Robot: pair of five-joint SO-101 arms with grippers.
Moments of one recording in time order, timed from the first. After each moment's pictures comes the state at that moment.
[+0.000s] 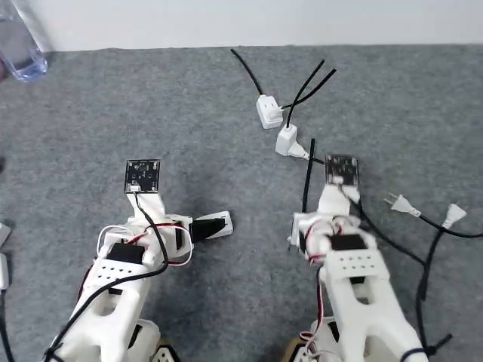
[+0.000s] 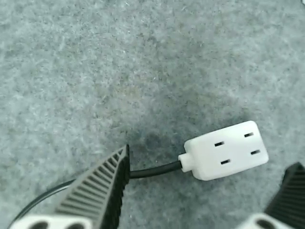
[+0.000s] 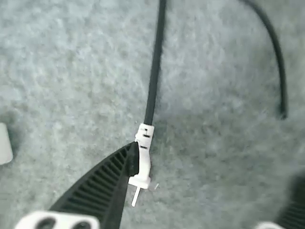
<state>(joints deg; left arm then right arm) 4.2 -40.2 75.6 35.6 14.2 -6.4 -37.4 66.3 40.4 -8.7</state>
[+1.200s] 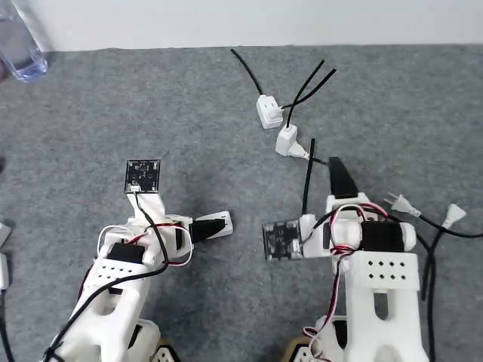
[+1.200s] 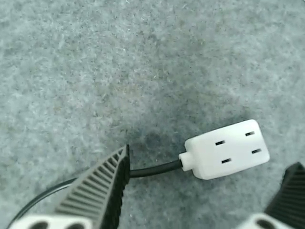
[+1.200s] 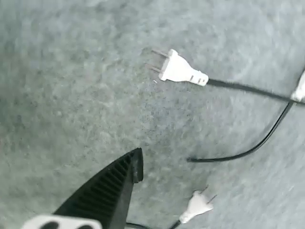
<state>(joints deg) 4.2 -39.9 75.6 35.6 14.2 -0.5 -47.2 48.8 79.5 100.1</state>
